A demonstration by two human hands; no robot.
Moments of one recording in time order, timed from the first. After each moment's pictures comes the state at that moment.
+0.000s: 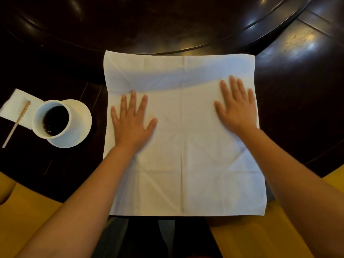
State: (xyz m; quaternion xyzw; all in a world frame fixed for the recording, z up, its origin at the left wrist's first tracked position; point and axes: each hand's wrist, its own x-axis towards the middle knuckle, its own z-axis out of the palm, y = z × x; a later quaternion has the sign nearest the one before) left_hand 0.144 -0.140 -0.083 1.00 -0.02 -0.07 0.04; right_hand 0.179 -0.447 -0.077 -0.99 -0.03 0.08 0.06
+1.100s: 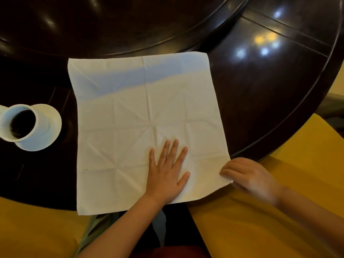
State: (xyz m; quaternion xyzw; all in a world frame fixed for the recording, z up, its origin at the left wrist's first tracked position) left_hand -0.009 -0.277 -0.061 0.96 -0.22 -0.17 0.07; right_hand -0.030 -0.531 -0.009 -0.92 -0.34 0.07 0.19
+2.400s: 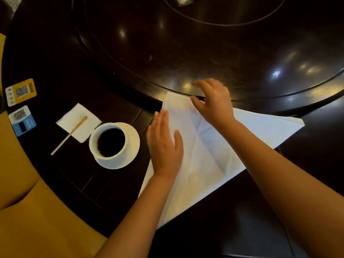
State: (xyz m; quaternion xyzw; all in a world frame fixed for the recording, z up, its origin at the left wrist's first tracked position) left_hand 0.165 -0.135 -0.026 0.91 0.16 0.17 0.34; right_hand 0.292 -0.244 -0.002 -0.94 -0.21 -0.09 0.27
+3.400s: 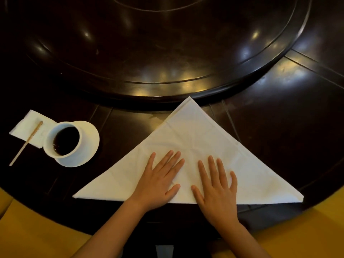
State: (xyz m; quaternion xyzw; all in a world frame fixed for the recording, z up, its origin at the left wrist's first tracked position) left_hand 0.068 -0.176 -0.071 0.95 -0.28 -0.12 0.04; right_hand 0.024 -0.369 -0.052 -0.99 -0.02 0.12 0.11
